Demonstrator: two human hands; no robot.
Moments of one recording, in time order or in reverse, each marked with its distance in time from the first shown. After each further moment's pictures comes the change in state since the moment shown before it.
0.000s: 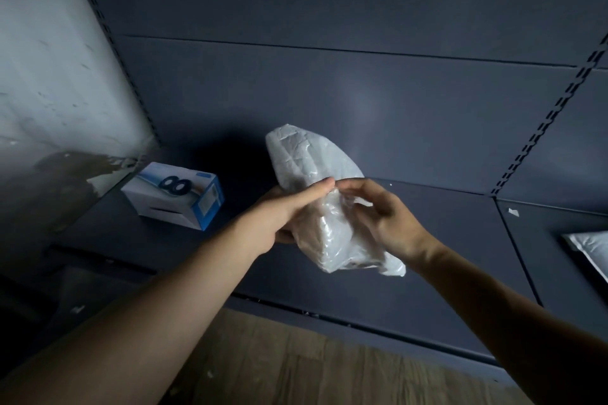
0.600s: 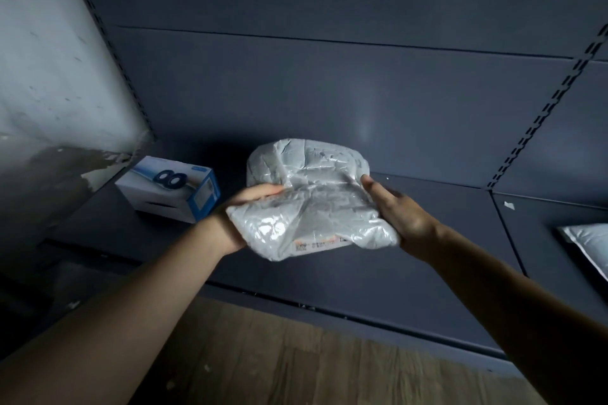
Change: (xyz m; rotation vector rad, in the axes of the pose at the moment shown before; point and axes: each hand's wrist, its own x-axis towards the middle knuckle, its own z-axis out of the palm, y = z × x) left_hand 0.021 -0.030 -0.049 -0.338 -0.064 -0.079; right_hand 0.003 0.013 -0.022 0.151 0.037 0.366
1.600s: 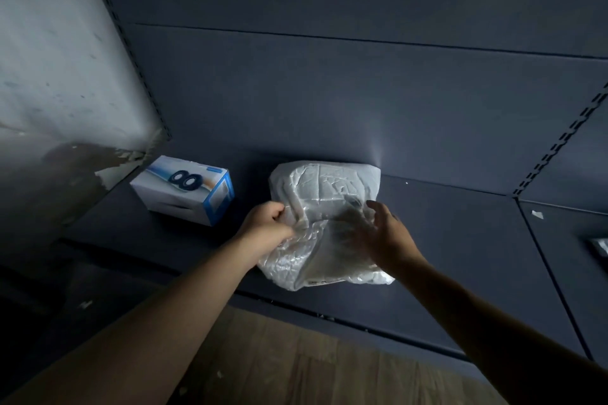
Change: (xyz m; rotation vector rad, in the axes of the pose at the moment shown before) left_hand 0.015 -0.025 -0.008 0.763 0.398 0.099; right_hand 0.027 0.048 0.042 -0.605 0.247 0.040
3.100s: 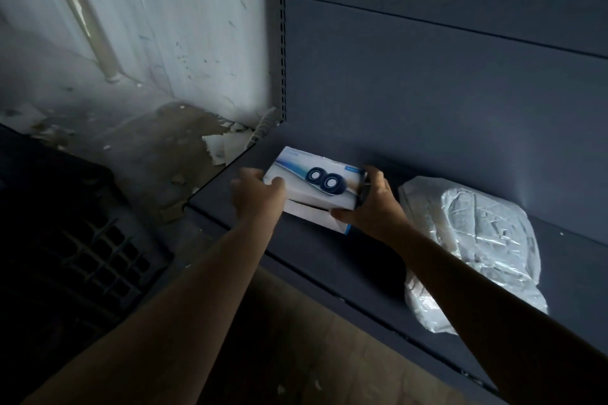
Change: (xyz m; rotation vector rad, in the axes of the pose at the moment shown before) left_hand 0.041 -0.113 -0.183 -0.218 0.703 -0.209; right_hand 0.072 -0.168 0.186 -0.005 -0.177 -0.301
